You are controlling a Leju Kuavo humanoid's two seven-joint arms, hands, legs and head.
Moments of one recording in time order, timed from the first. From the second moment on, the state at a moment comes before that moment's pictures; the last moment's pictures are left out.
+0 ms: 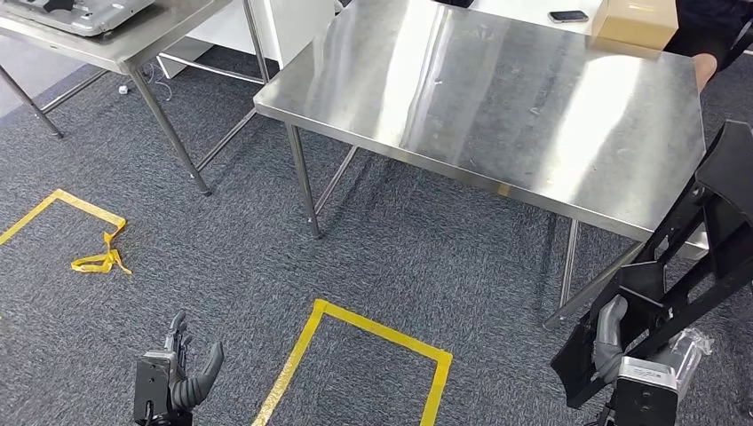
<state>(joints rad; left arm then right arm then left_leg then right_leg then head) 0.16 -0.07 0.07 -1.29 -0.01 0.26 -0.42 0.21 -0.04 -0.01 -1.91 0.39 -0.59 -0.37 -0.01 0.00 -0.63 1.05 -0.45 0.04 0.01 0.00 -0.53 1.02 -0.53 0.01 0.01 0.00</state>
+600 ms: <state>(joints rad) 0.16 -0.07 0.07 -1.29 -0.01 0.25 -0.42 0.22 -0.04 -0.02 -1.91 0.39 -0.58 -0.37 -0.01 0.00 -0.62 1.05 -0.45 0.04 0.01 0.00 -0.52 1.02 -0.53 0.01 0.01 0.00</state>
